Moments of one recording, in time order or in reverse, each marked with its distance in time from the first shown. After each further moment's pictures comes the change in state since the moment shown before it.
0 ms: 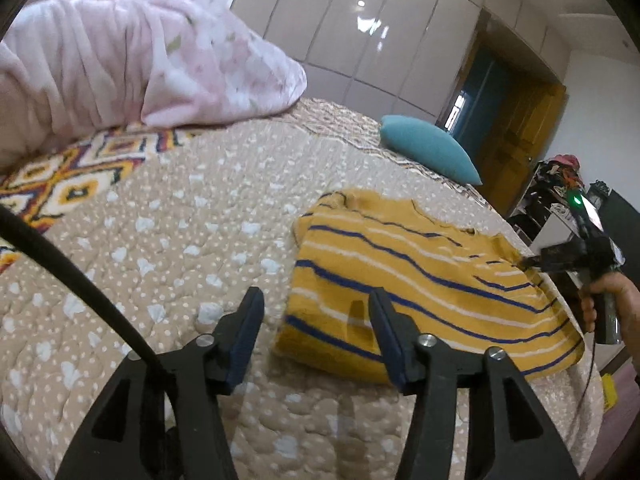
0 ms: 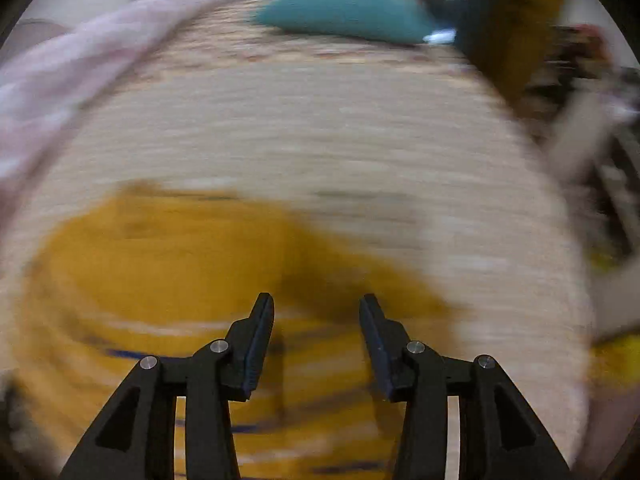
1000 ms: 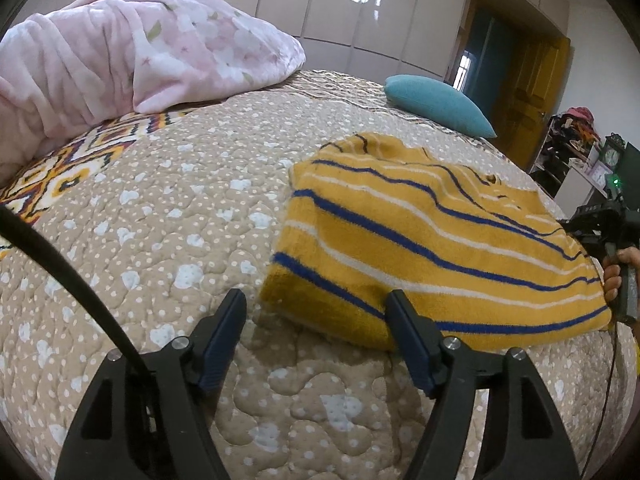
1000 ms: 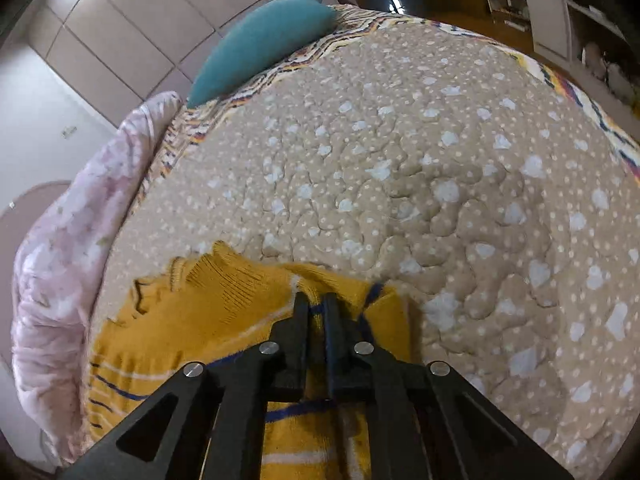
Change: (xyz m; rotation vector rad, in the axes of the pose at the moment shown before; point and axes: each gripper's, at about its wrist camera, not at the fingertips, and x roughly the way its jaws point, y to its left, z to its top) left arm 0.029 -0.014 -0.021 0.099 0.110 0.083; right arm 0.051 -0.088 -0.038 0.455 -0.085 0.457
